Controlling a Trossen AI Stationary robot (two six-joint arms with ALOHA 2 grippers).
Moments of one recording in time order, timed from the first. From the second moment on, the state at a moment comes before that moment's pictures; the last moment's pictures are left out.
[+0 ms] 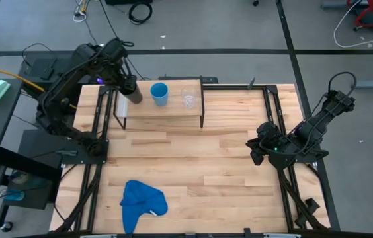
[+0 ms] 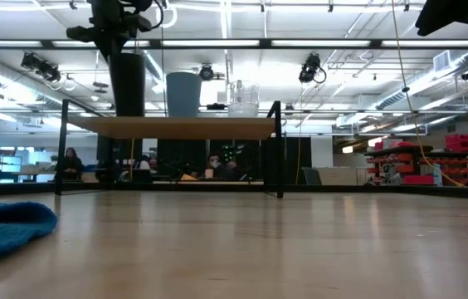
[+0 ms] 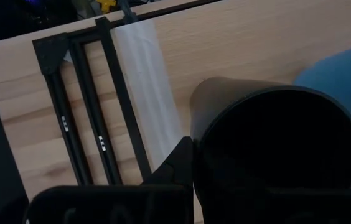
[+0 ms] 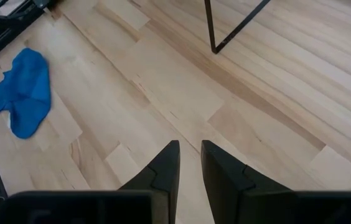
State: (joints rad) left arm 0.83 1.45 1.74 -1.57 -0.12 -0.48; right arm 0.68 1.01 1.07 -1.25 0.65 1.39
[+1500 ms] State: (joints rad) left arm 0.83 1.51 1.75 -1.57 -0.11 -0.47; right arm 0.68 1.01 1.07 -1.25 0.66 1.40
